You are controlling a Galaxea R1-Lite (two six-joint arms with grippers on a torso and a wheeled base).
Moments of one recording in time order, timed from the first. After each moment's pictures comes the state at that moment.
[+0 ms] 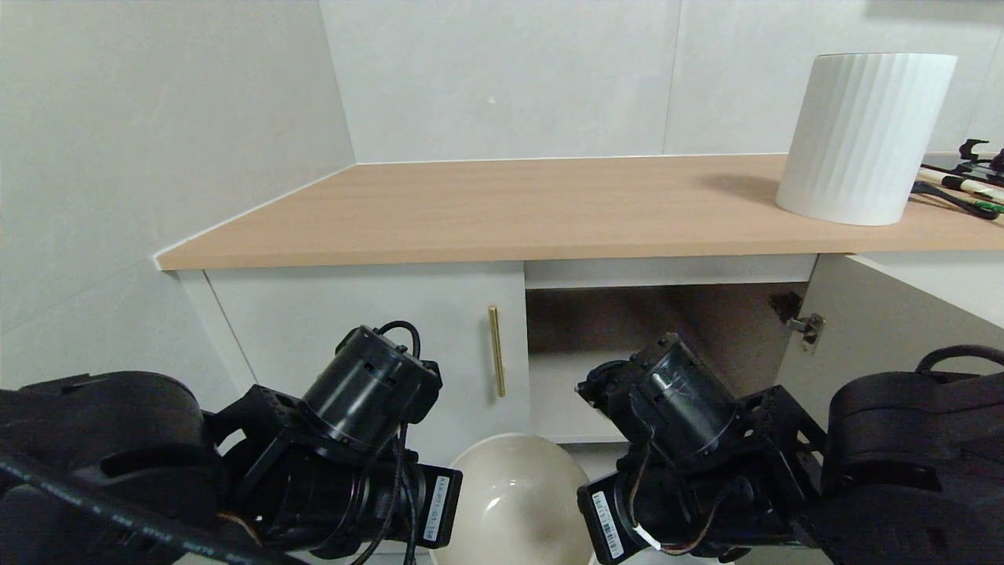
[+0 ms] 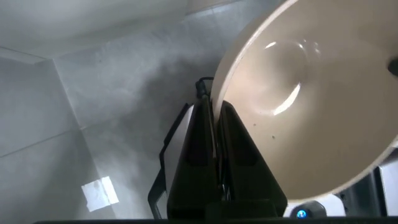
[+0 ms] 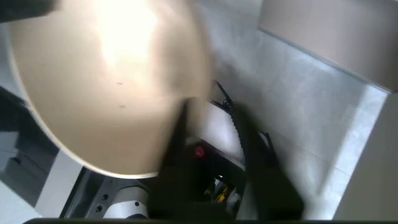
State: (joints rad) left arm -0.73 1.66 -0.88 0.22 0.12 -0.47; right arm 0.92 1.82 -1.05 0.10 -0.09 0.44
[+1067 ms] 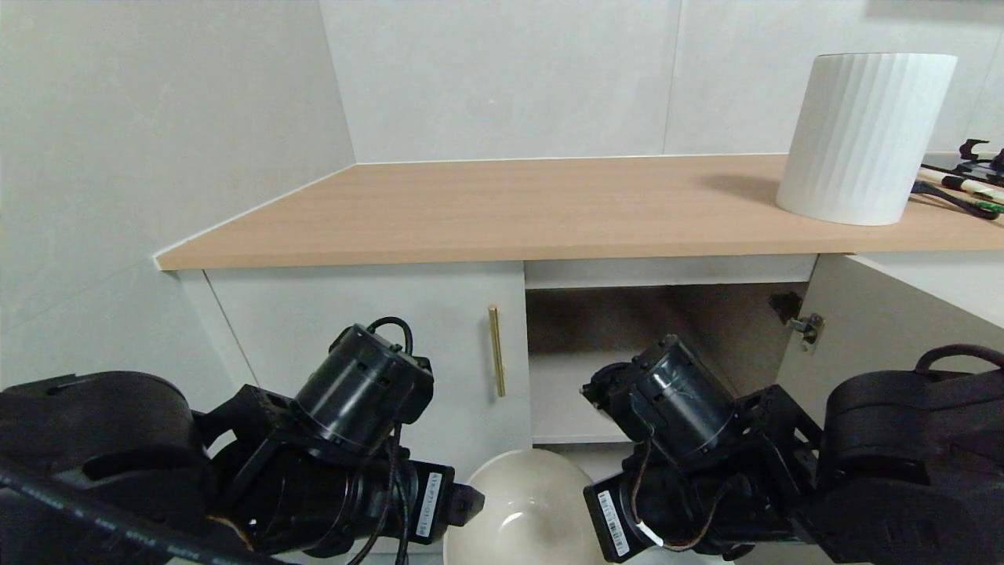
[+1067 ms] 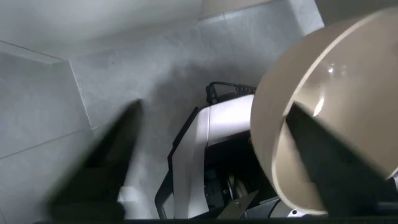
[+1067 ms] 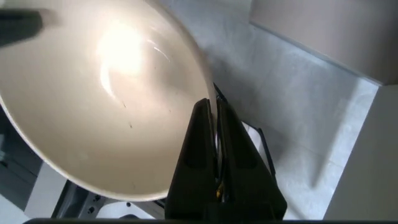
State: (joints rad) left arm -0.73 1.65 -0.88 0.22 0.17 -0.48; right arm 0.92 1.82 -1.05 0.11 -0.10 0.44
